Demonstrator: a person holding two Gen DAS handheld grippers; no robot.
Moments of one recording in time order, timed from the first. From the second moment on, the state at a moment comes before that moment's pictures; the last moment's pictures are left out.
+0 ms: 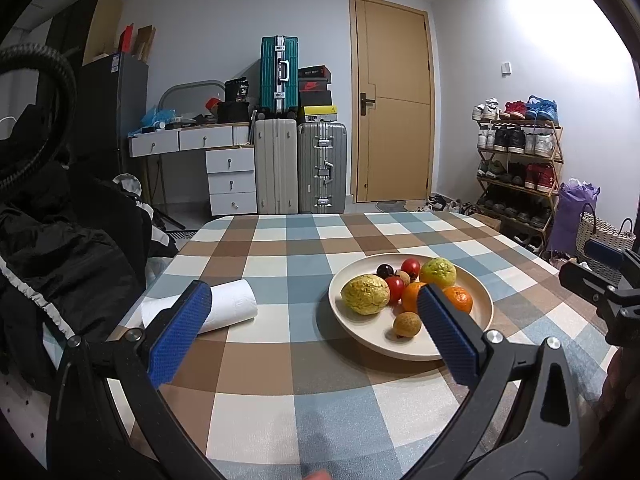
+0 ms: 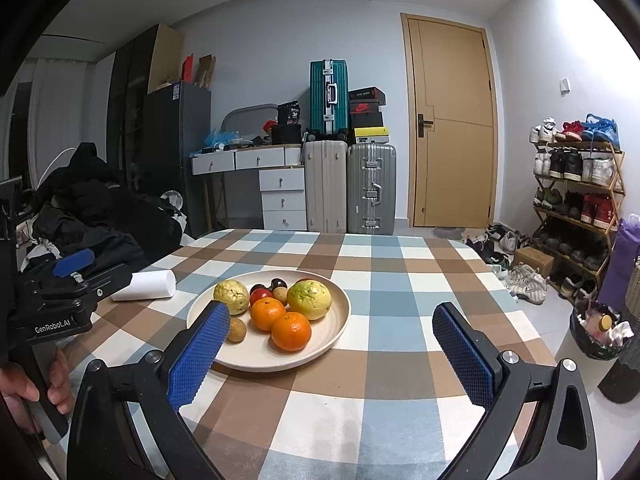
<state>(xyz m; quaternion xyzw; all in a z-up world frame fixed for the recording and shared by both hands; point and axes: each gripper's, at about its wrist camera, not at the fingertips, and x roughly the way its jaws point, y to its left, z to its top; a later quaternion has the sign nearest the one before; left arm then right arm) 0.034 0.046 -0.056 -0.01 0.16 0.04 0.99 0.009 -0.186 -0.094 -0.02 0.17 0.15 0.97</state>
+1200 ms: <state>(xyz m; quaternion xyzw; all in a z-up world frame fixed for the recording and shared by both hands) 0.031 0.054 -0.056 -0.02 0.16 0.07 0.99 0.004 -0.188 -0.092 -0.02 0.17 0.14 0.98</state>
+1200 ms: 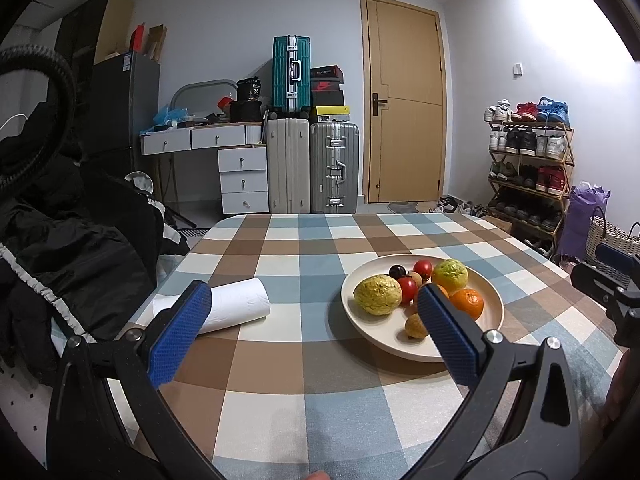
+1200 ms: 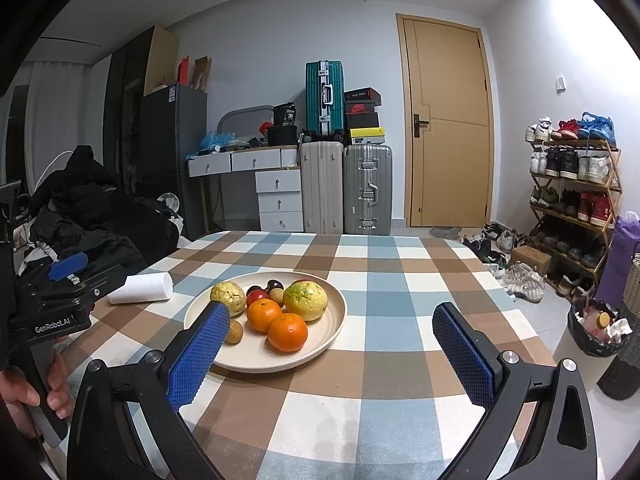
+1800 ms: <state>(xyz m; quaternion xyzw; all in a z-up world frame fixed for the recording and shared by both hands) 0.038 0.053 -0.060 -0.01 0.16 0.06 0.99 0.003 -0.188 -0.091 -0.02 0.17 0.14 0.98</state>
